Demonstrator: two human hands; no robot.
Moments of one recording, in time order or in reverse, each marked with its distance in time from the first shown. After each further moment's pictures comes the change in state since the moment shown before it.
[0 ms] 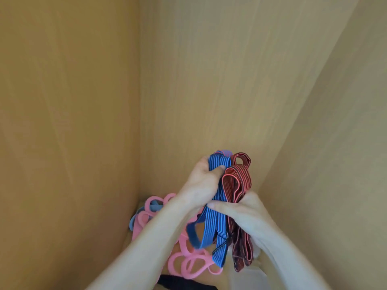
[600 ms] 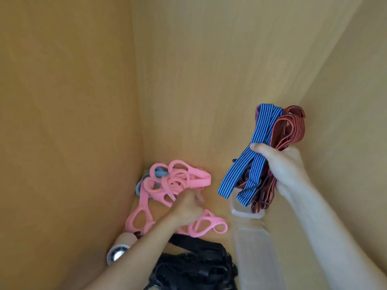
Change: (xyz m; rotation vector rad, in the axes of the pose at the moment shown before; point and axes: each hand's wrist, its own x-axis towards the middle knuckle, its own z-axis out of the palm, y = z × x) left_hand -0.021 -0.169 -0.072 0.868 -0.145 -0.315; right_hand 0.021 0.010 -0.046 0.100 0.413 0.039
